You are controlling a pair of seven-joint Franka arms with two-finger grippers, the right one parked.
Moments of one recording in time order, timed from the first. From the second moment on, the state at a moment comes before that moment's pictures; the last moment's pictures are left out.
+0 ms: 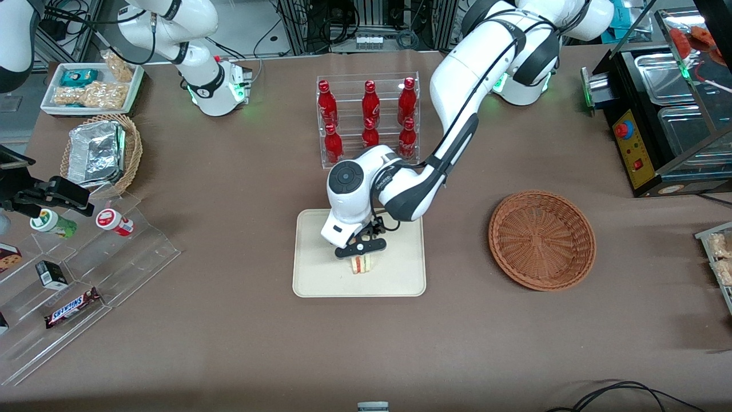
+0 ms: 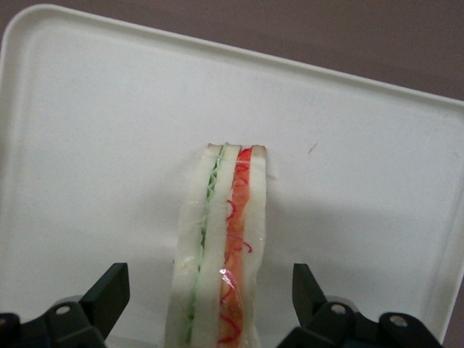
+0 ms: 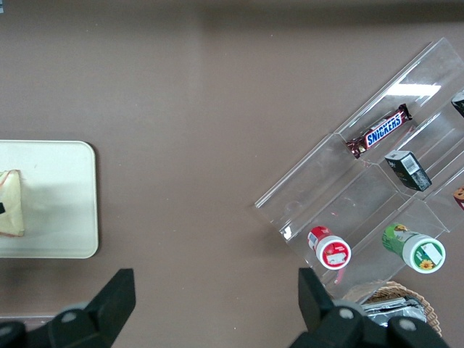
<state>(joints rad) -0.70 0.96 -0.16 -1.06 0.22 2.05 -1.11</state>
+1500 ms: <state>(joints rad) -0.09 0.25 -0.13 -1.34 0.08 1.27 -0.46</state>
